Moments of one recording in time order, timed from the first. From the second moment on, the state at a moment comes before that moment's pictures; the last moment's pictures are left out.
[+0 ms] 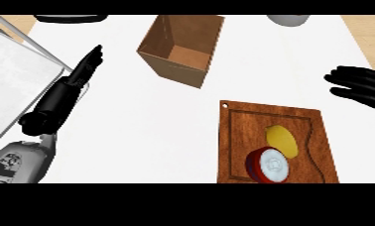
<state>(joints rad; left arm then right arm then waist) -0.22 0.44 -0.16 -1.54 0.06 -0.04 -0.07 -0.18 -1.00 0.07 -1.71 0.36 0.42 -0.66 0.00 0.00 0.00</state>
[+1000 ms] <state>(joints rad) -0.22 0.38 -0.10 -1.54 0.00 -0.10 -0.07 0.01 -0.85 0.26 -2.15 0.75 0.60 -0.23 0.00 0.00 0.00</state>
